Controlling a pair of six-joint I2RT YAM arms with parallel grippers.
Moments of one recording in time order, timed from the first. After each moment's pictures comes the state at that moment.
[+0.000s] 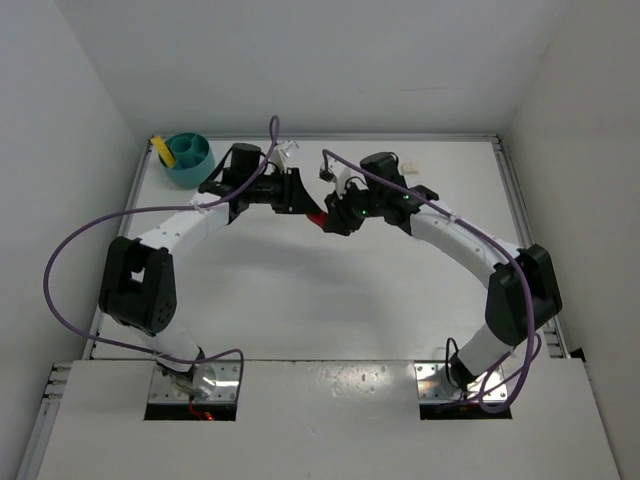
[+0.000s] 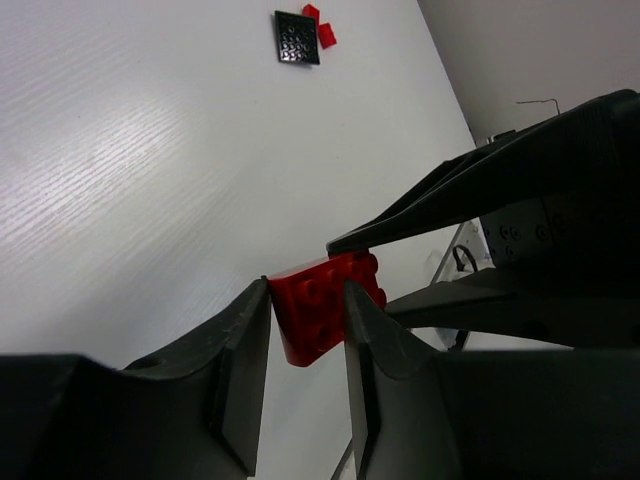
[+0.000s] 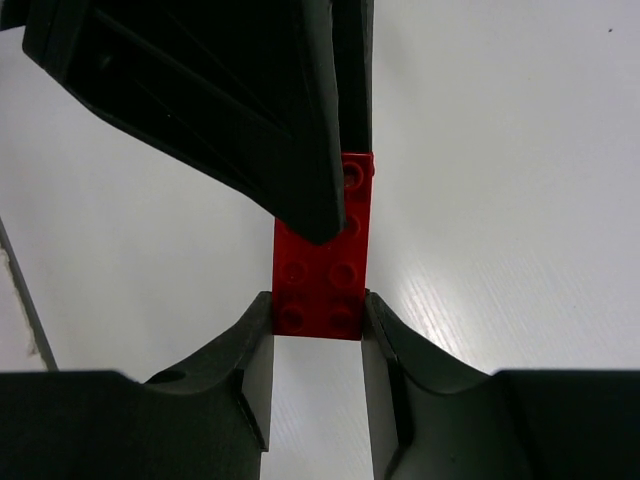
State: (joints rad) left arm -0.34 1.64 1.24 -0.18 0.77 -0.39; right arm 0.54 1.62 1.24 -0.33 -0.49 -0.25
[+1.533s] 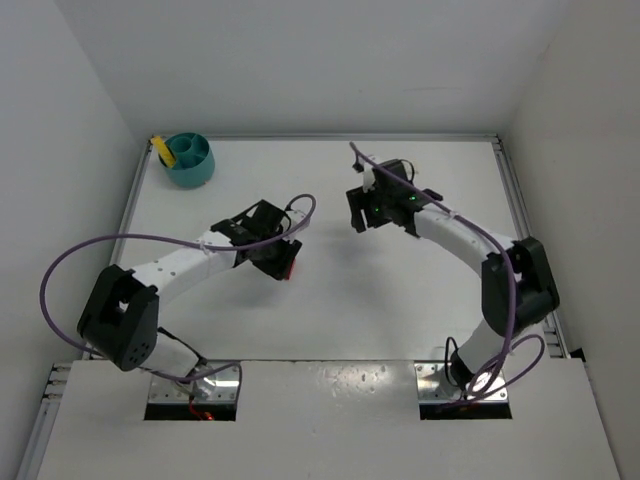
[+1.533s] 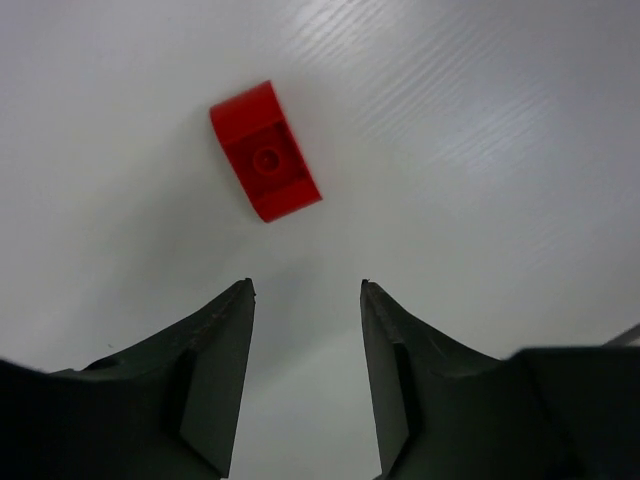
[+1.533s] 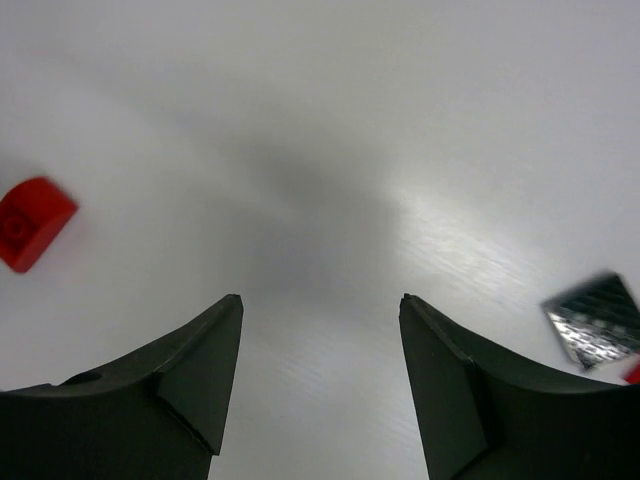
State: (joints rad) left arm -0.57 1.44 0.96 -0.55 0.10 0.02; right arm 0.48 1.69 1.15 -0.30 -0.06 0.04
